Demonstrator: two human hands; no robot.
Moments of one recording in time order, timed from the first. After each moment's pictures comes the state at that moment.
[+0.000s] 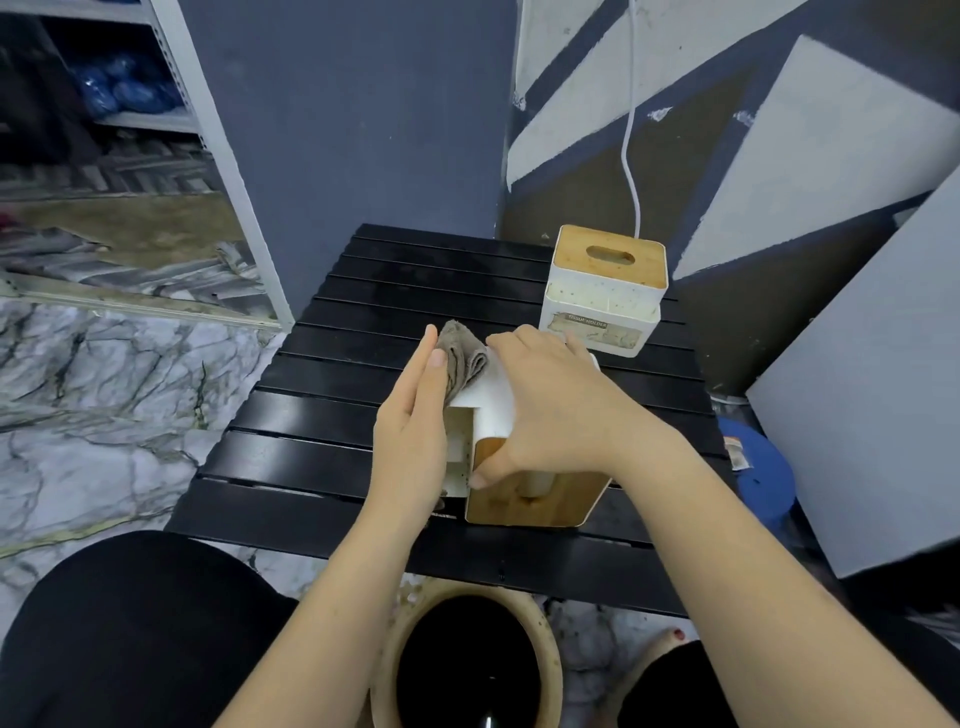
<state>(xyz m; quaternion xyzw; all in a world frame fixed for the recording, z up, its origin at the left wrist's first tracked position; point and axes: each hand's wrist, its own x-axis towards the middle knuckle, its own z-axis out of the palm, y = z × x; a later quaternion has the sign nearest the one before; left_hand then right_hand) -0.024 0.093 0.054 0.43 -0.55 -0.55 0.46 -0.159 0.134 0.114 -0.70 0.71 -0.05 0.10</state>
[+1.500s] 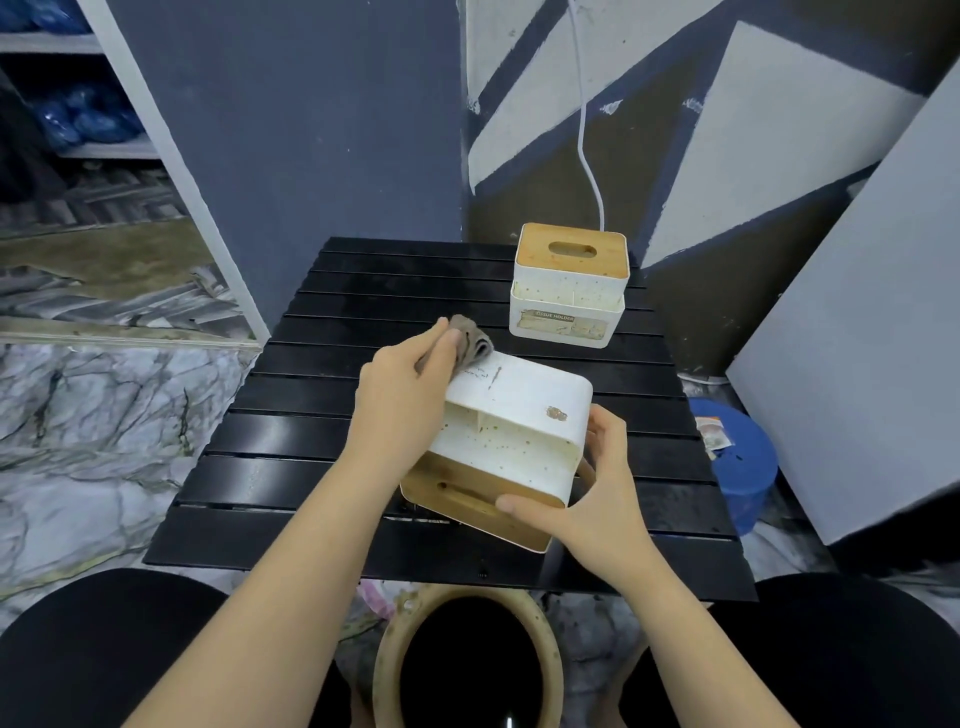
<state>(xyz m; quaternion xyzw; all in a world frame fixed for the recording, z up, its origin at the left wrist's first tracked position) -0.045 0.069 0.080 0.47 -0.72 -0.38 0.33 -0.186 0.215 -0.006 -0.43 0.65 -0.57 0.27</state>
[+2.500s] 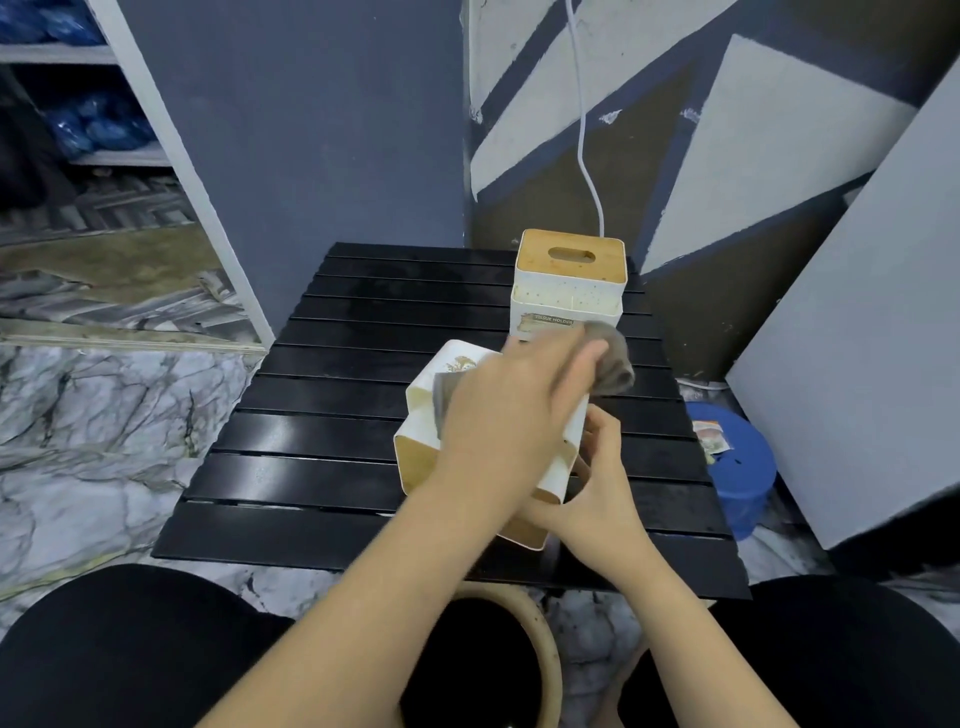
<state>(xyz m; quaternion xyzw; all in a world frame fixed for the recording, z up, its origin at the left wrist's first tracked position) -0.089 0.135 0.101 0.31 -0.85 -0.22 0.38 -0.185 0.217 0.001 -0.43 0.64 -0.57 0.29</state>
